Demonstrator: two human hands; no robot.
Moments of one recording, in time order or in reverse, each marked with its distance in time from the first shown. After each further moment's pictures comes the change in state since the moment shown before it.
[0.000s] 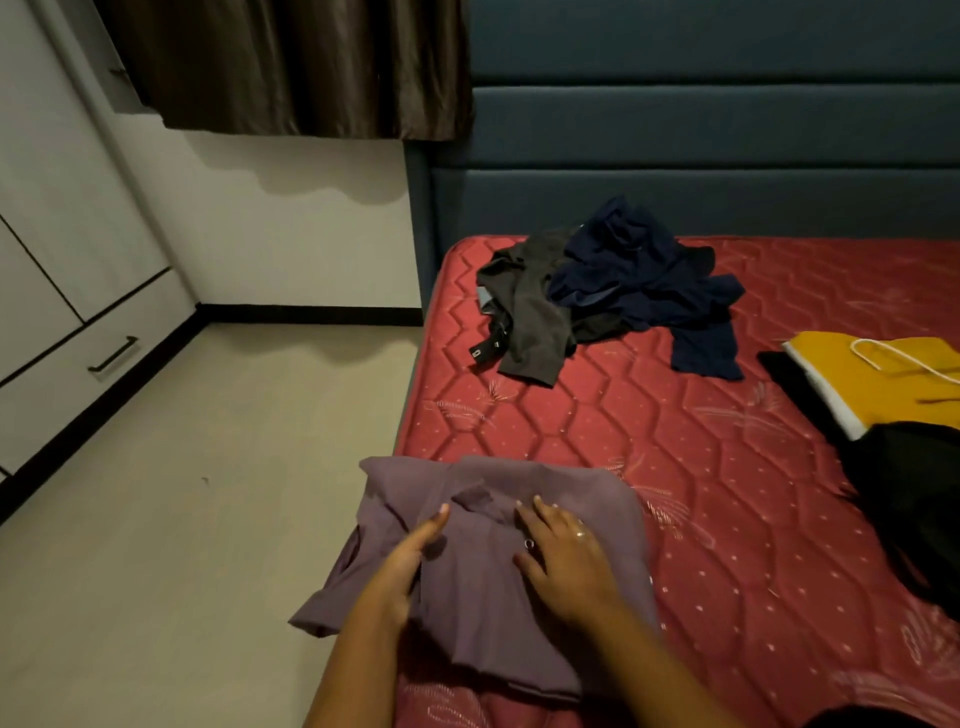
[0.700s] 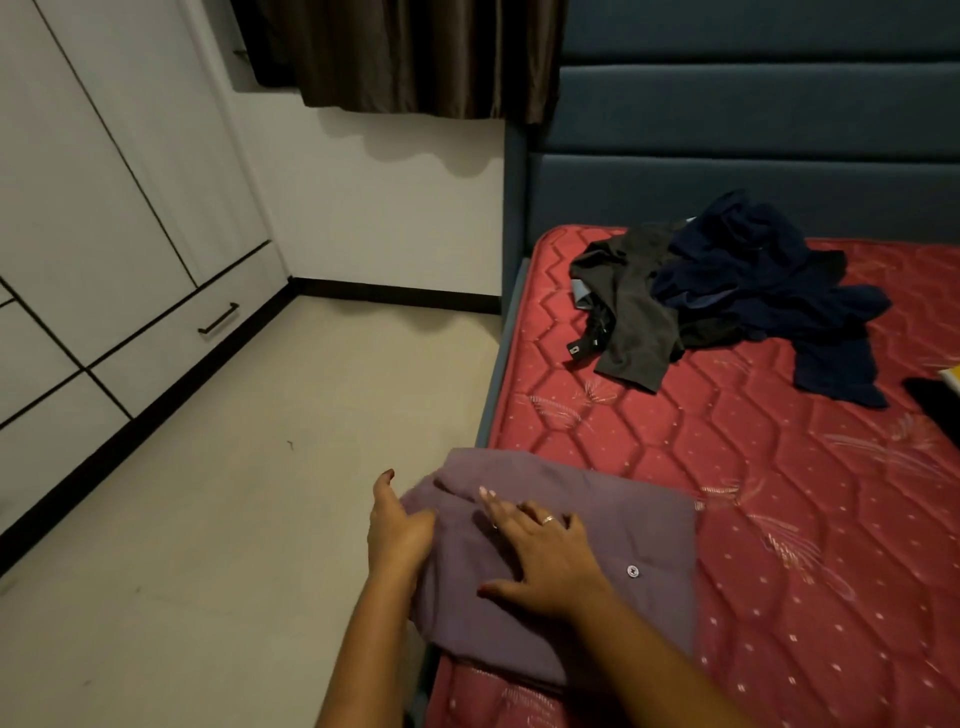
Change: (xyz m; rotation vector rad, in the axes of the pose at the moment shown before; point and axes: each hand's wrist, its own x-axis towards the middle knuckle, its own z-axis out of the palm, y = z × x) left_hand -0.002 0.041 -0.102 0.411 0.575 0.322; right_hand 0.047 -0.113 0.022 -0.156 -0.106 -0.375
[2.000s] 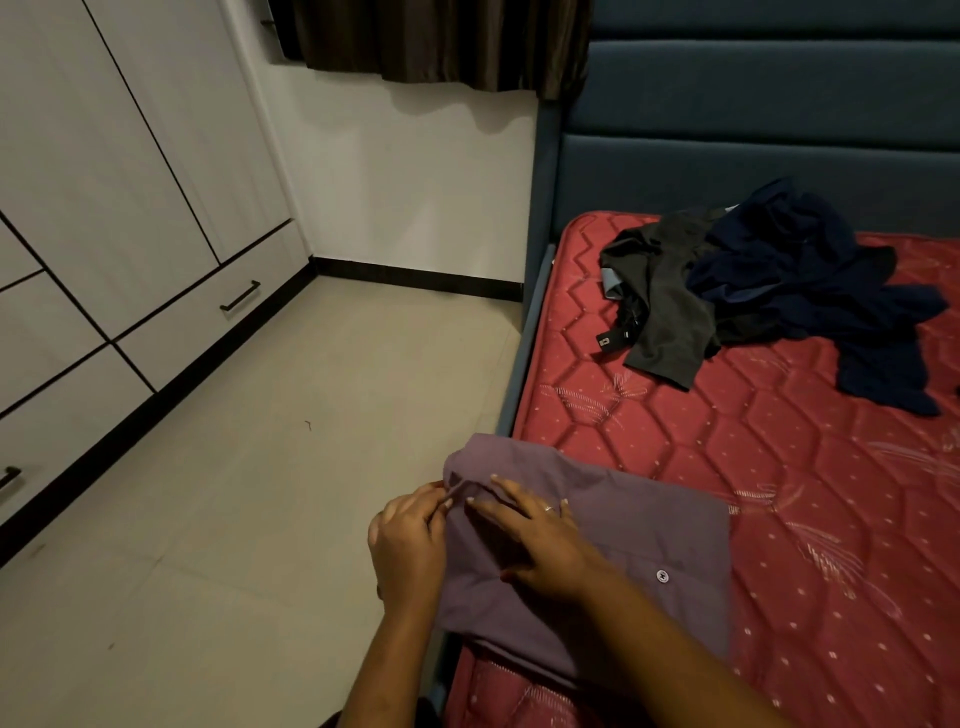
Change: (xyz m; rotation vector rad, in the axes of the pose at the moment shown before) left_hand 0.022 -0.060 0.007 0.374 0.415 0.728; right_hand 0.030 -0.009 0.007 0.113 -0.111 -0.124
